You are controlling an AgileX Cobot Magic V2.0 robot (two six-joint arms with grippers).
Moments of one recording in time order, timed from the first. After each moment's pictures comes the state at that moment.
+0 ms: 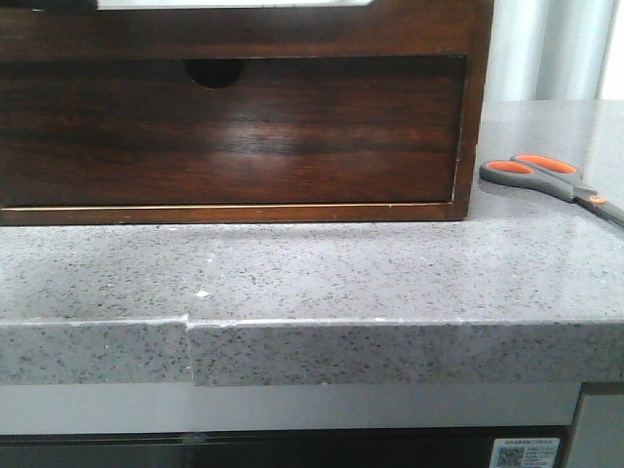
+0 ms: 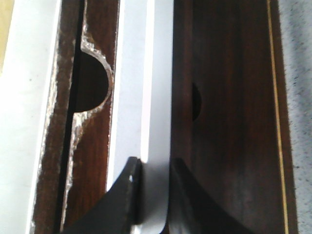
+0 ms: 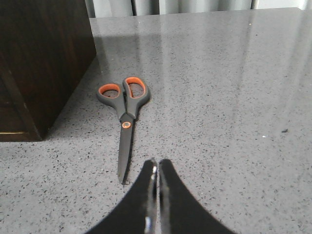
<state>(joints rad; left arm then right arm) -0.50 0.99 -0.63 1.48 -0.14 -0.10 -0.02 0.24 -0.24 0.02 0.32 0.01</state>
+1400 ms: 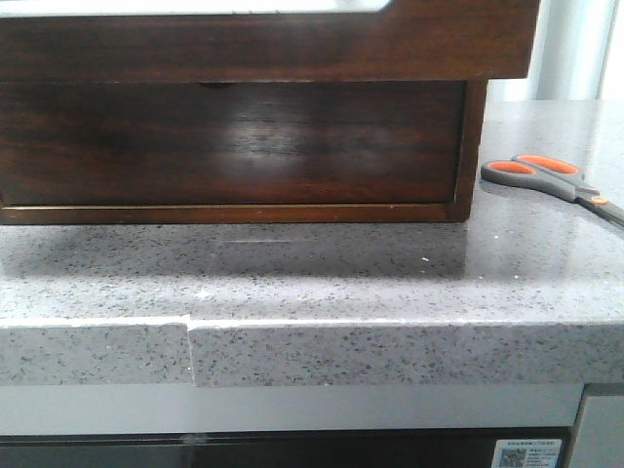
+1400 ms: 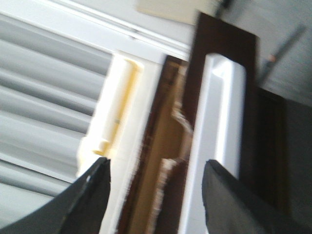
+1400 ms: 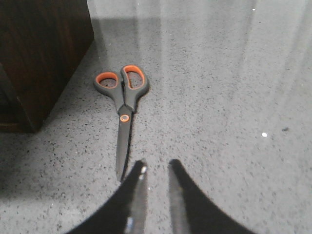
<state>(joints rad) -0.50 0.44 -0.37 1.30 -0.40 -0.08 0.00 0.38 -0.34 -0.01 0.38 0.01</state>
